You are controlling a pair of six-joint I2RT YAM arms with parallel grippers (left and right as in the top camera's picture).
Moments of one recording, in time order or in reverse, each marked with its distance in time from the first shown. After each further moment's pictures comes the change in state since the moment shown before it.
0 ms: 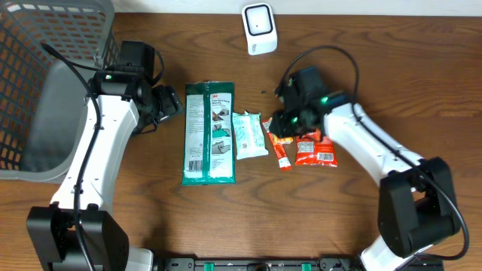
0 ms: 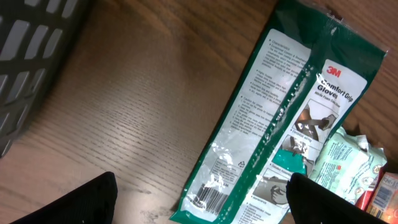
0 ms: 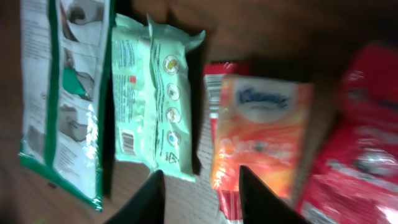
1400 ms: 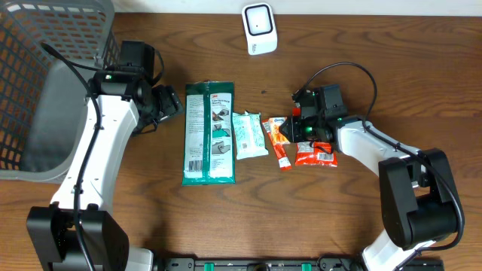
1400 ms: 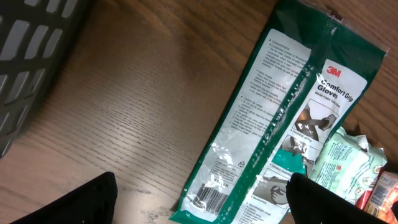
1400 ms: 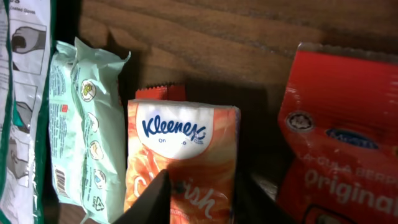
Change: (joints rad) left arm 0.000 0.000 0.000 -0.001 0.000 0.000; right arm -0.114 0.027 -0.310 0.487 -0.101 0.007
